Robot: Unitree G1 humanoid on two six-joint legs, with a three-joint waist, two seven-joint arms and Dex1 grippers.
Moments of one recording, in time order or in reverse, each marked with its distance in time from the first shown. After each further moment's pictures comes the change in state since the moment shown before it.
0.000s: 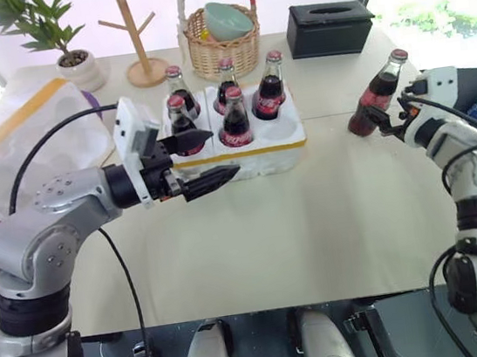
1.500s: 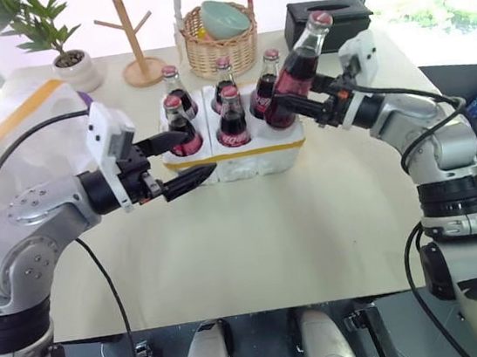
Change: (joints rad) left arm 0.077 0.064 0.088 -0.023 -0.010 0.006 0.046; right arm -0.079 0.081 0.219 -0.353 0.173 0.133 0.346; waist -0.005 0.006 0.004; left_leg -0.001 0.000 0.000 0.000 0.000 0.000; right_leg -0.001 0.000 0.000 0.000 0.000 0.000
